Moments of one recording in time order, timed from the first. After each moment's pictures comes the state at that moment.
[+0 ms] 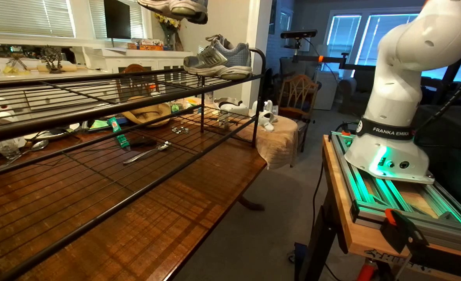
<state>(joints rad) 0.04 -0.43 0.14 -2.34 -0.09 2.63 0.05</state>
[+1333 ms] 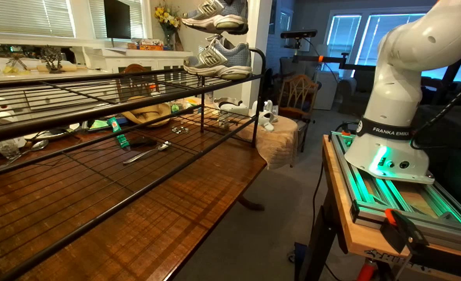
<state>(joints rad) 0.05 -0.67 -0.03 -2.52 -0.07 2.45 -0.10</state>
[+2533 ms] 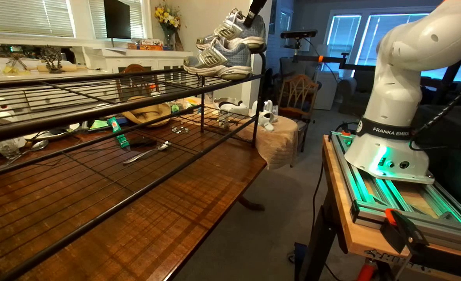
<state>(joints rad) 0.07 -0.77 -0.15 -2.65 -0.02 2.36 -0.30</state>
